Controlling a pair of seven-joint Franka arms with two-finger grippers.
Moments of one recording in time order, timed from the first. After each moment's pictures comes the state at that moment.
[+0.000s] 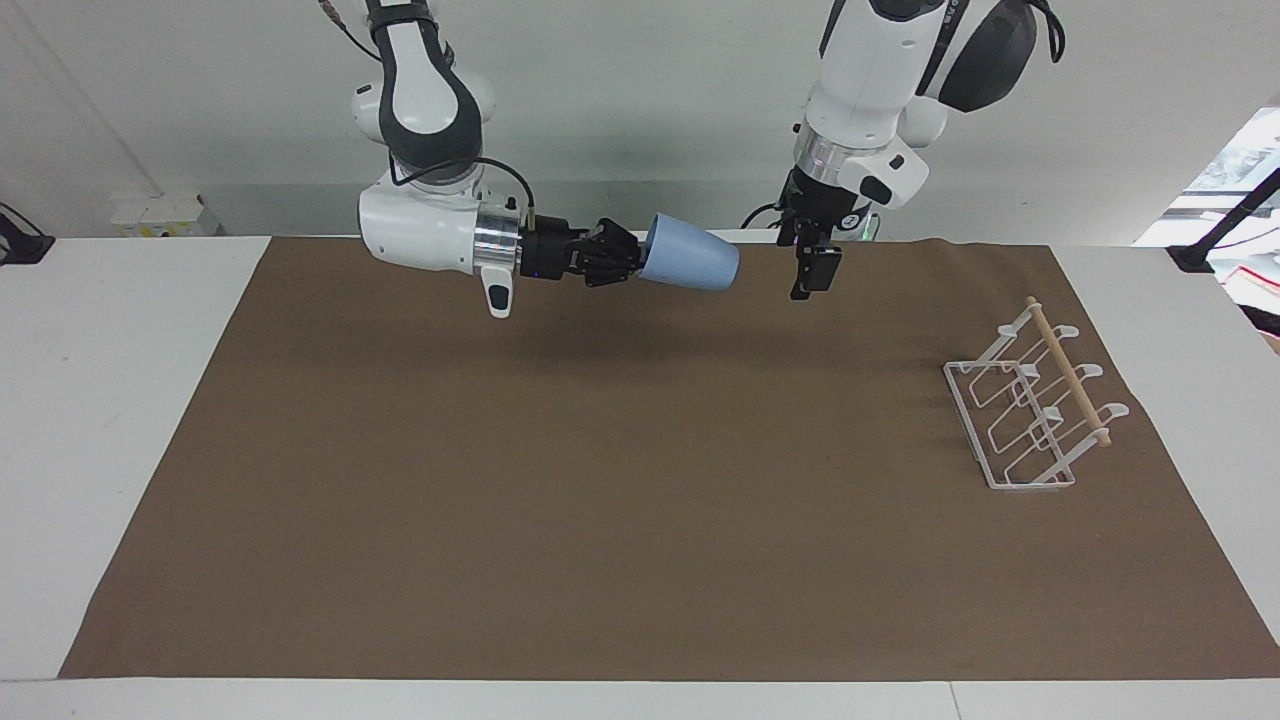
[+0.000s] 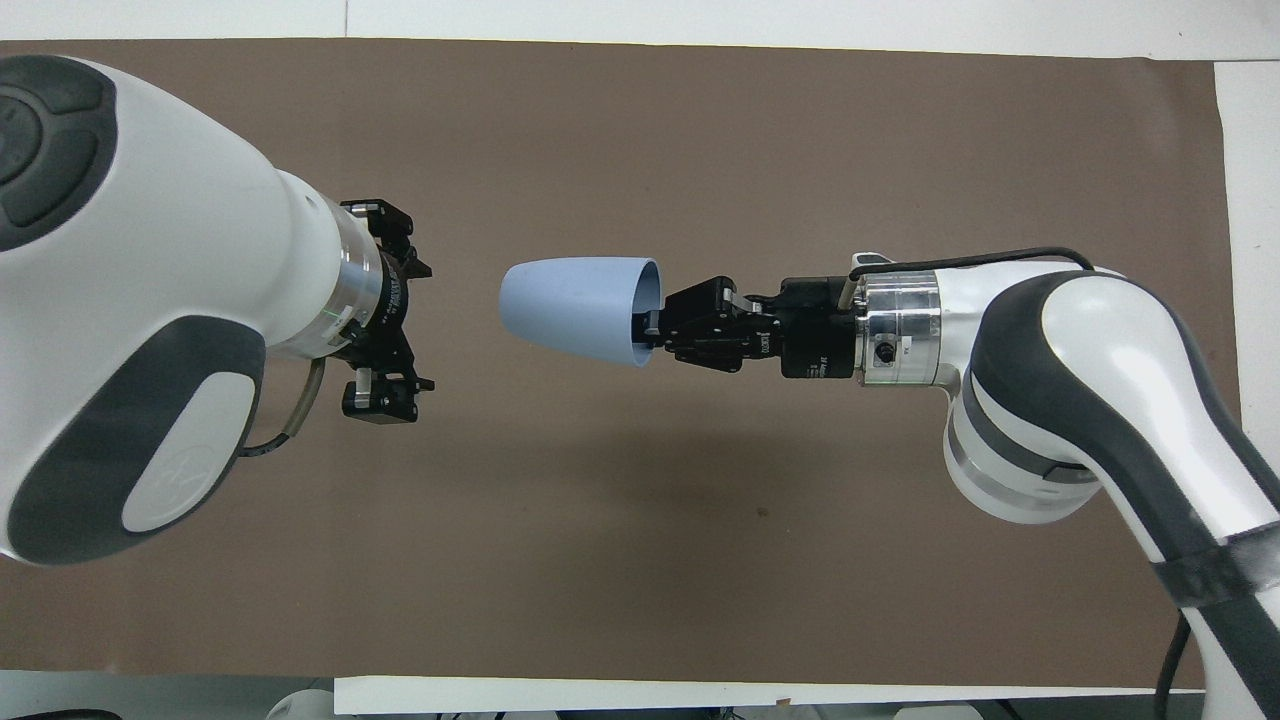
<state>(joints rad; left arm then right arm) -0.44 0.01 -0.15 -1.61 -0.08 1.66 -2.11 0.32 -0.03 0.01 -2.12 1.57 1.99 -0.23</state>
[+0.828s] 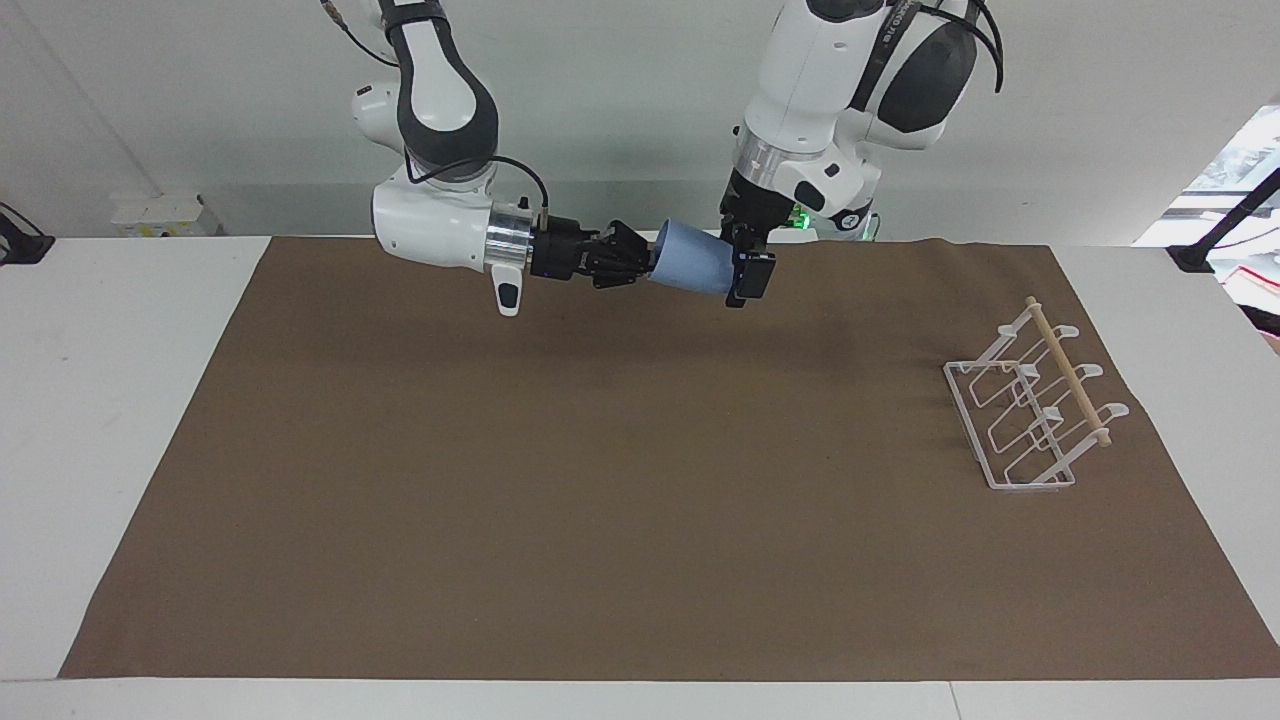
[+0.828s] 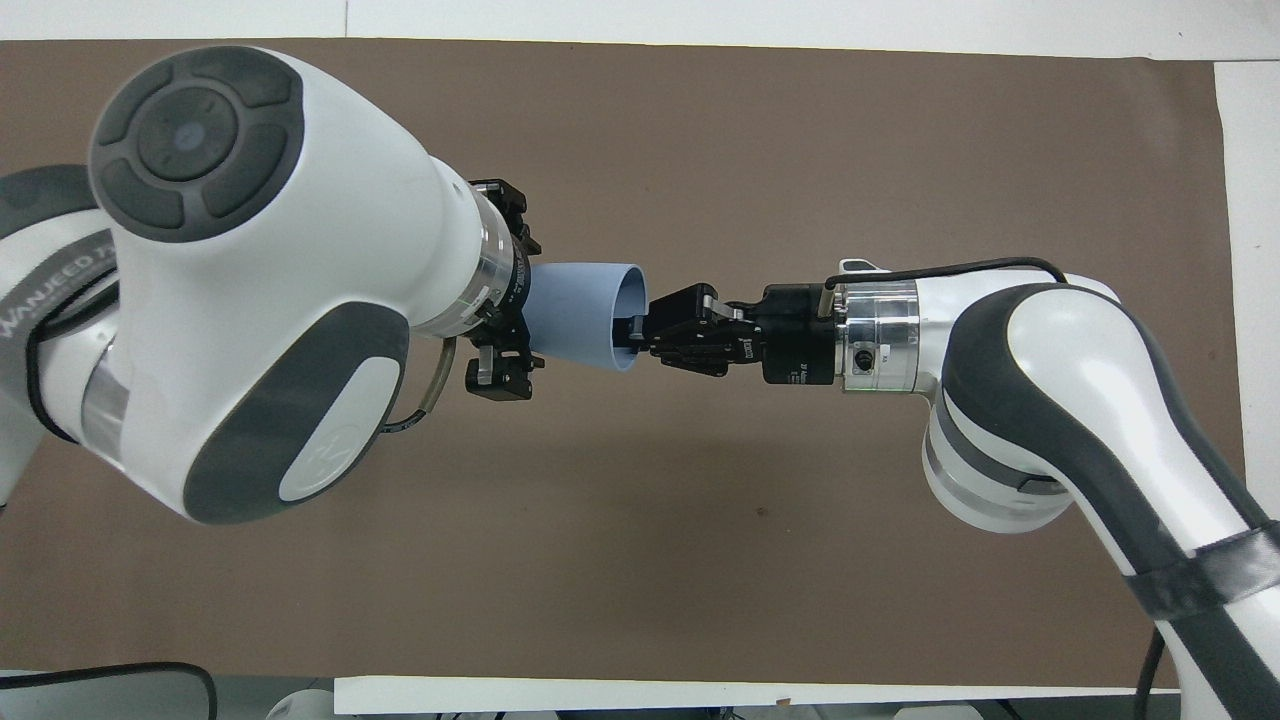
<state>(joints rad) -0.53 0.15 -0.16 -1.49 -0.10 1.75 -2.16 0.35 -0.03 0.01 -2.12 1.57 2.02 -0.23</state>
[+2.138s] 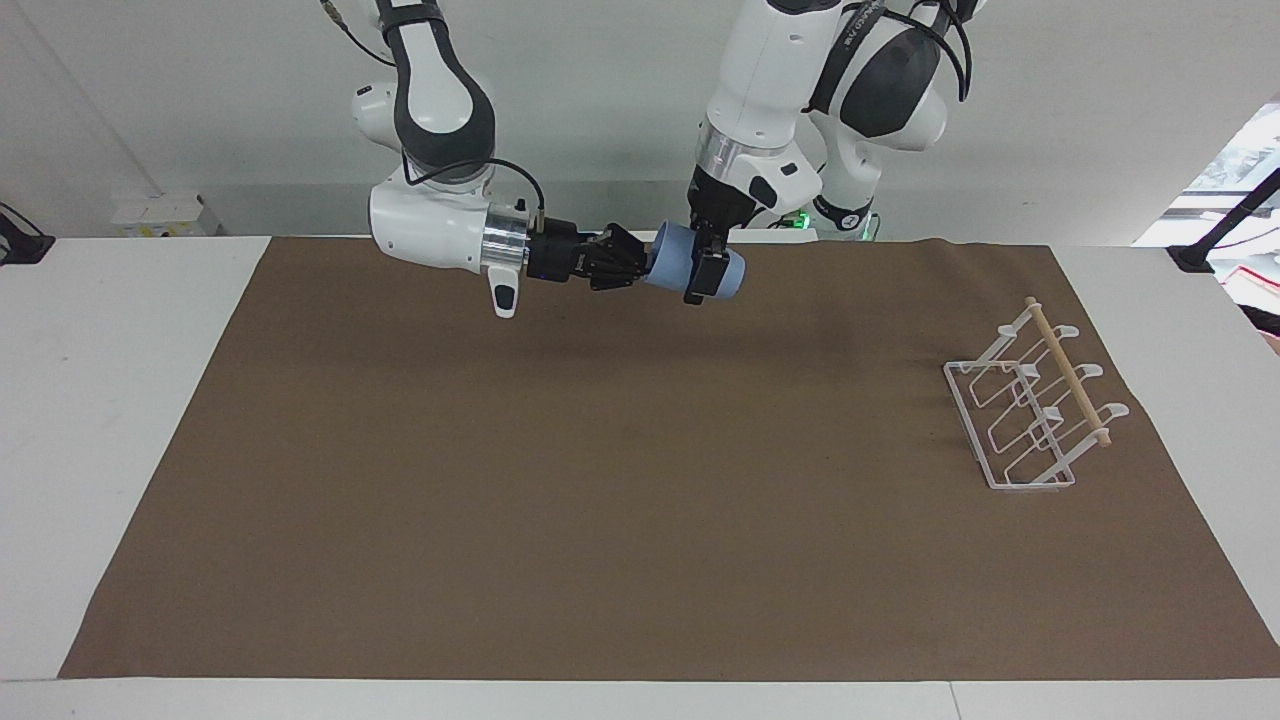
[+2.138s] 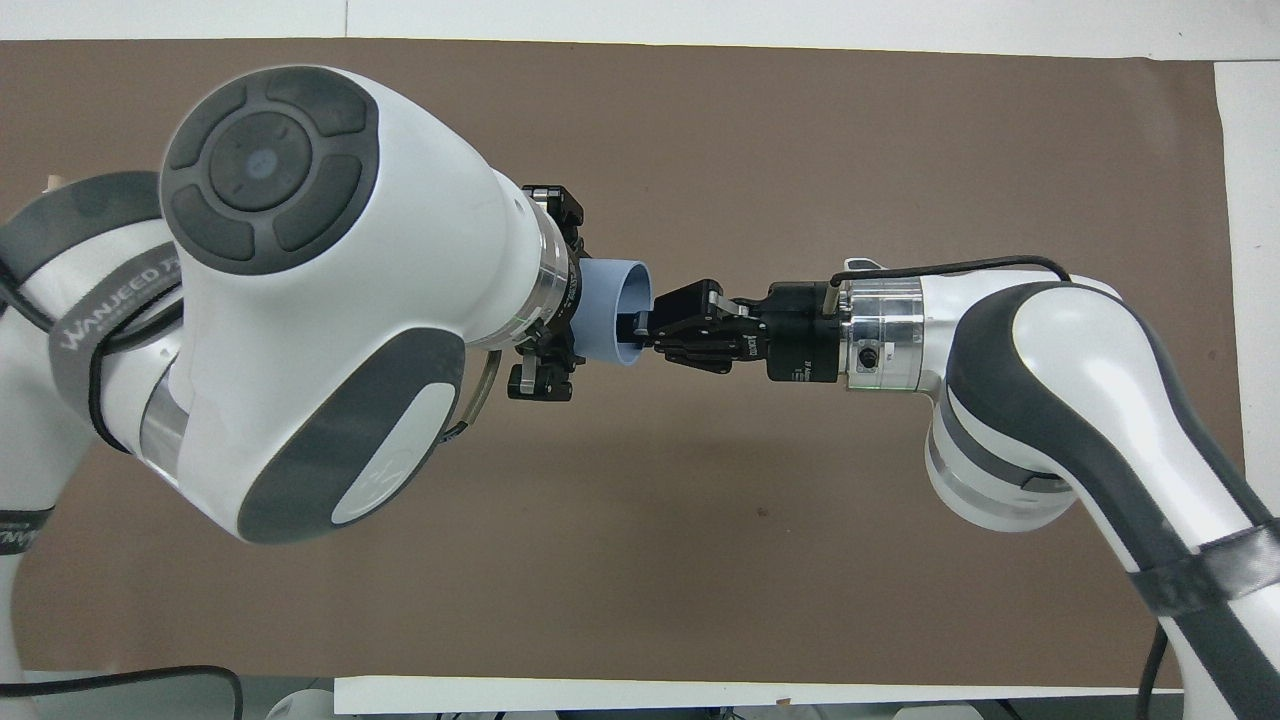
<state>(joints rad) -0.55 0.16 -0.18 -1.46 -0.10 1.76 -2.11 0.35 -0.03 0.01 -2.13 1.58 2.03 -0.23</state>
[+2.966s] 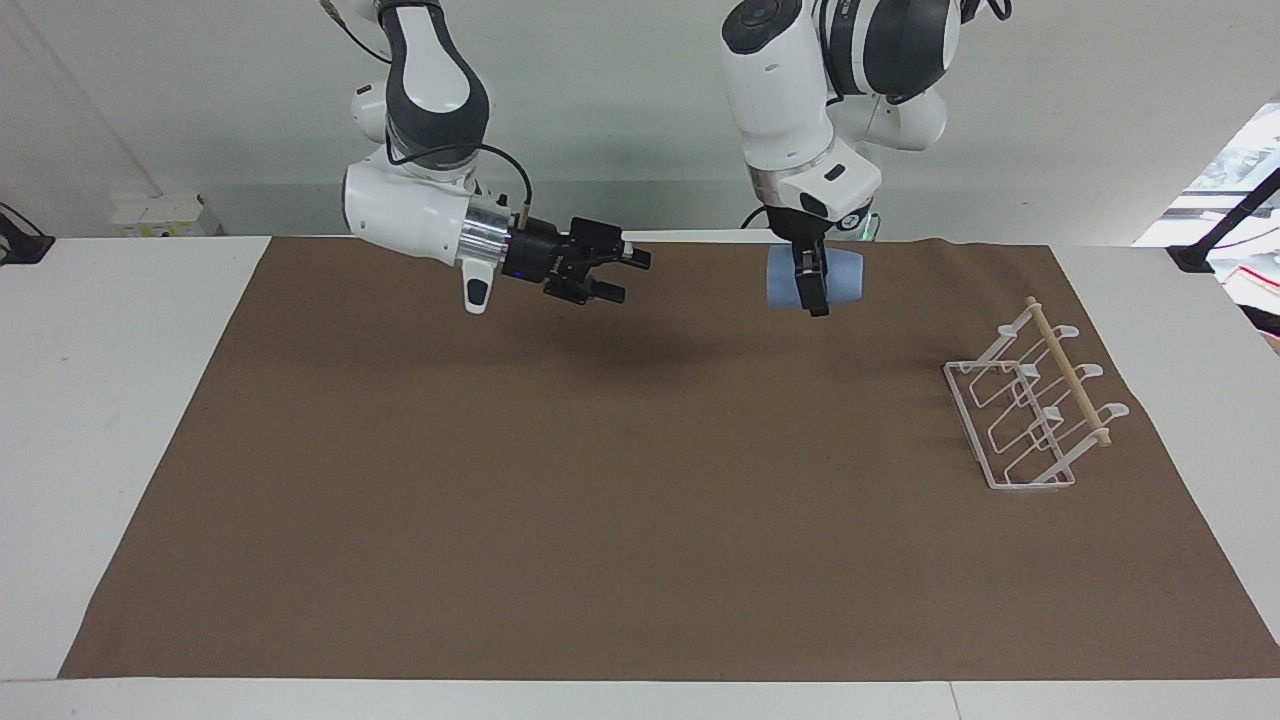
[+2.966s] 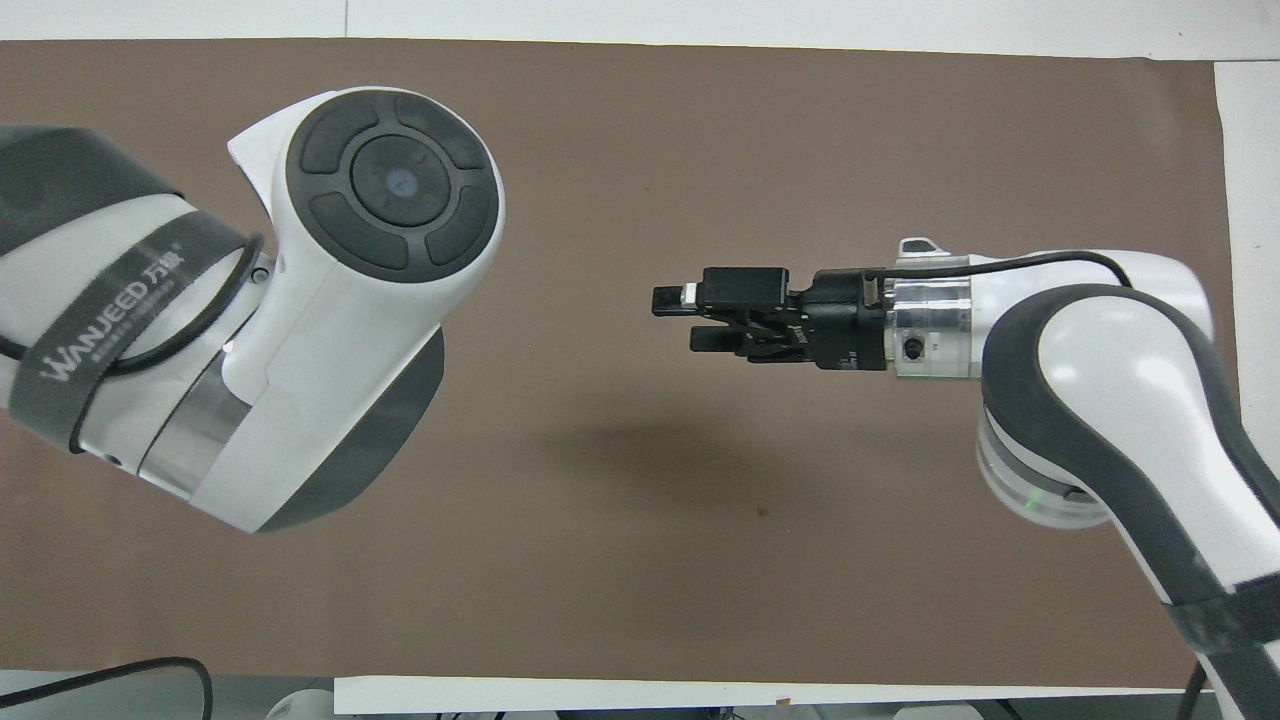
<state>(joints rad) -0.54 0.16 -0.17 -1.46 0.49 1.41 -1.98 0.26 -0.08 -0.01 -2.10 1.19 2.06 -0.15</state>
